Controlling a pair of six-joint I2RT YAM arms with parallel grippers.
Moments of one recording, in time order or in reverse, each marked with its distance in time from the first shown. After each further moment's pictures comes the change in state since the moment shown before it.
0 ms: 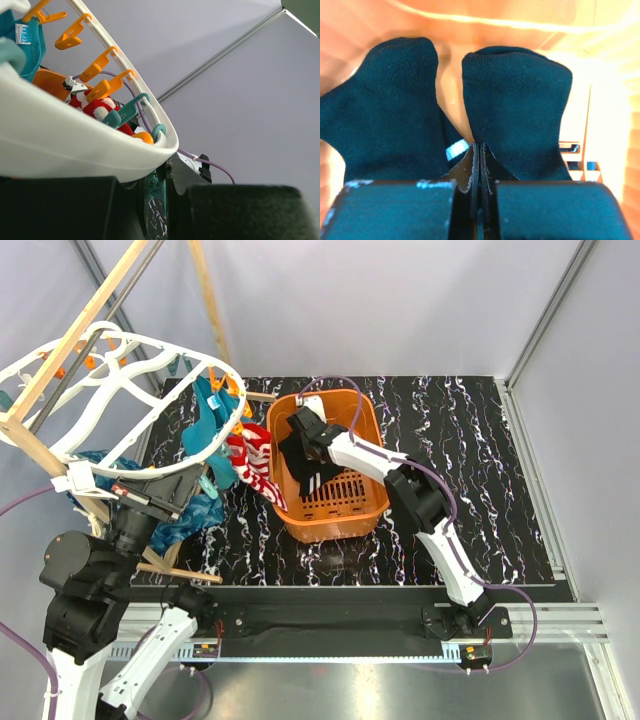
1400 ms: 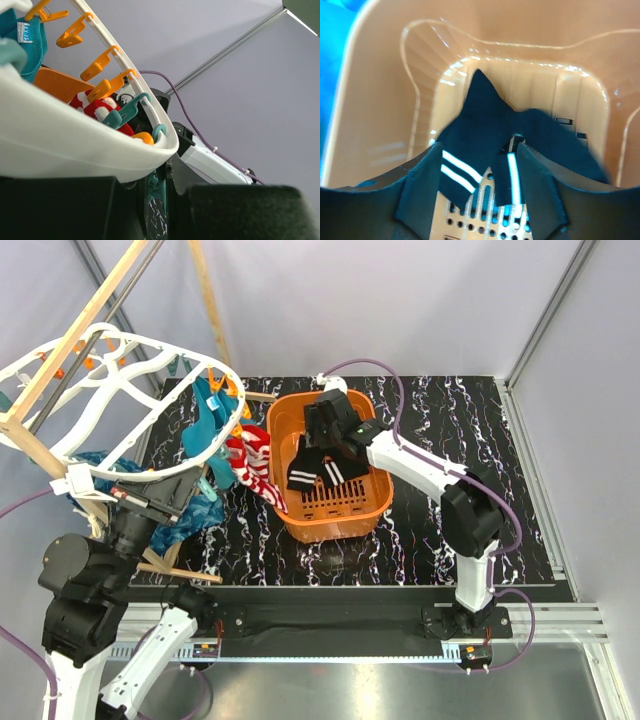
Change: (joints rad) left arm -0.001 -0.011 0.000 -0.015 -0.003 0.000; right arm -0.027 -0.442 -0.330 0.149 -0.242 0.070
